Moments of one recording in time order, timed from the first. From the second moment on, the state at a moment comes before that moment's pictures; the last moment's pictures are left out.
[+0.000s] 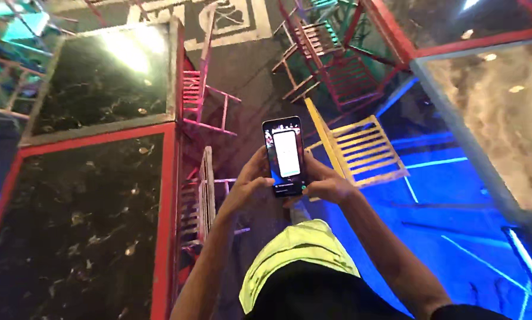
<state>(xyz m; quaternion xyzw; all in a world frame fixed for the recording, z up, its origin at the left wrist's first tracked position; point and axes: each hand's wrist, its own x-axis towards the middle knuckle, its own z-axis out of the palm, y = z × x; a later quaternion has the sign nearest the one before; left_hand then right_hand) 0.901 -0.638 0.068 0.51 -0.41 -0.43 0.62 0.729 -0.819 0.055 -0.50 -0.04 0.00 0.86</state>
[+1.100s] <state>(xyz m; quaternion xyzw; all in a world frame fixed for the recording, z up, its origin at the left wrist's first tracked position) 1.987 -1.351 -0.069 0.72 -0.40 -0.39 0.42 1.696 -1.543 0.105 -0.50 0.02 -0.07 0.86</state>
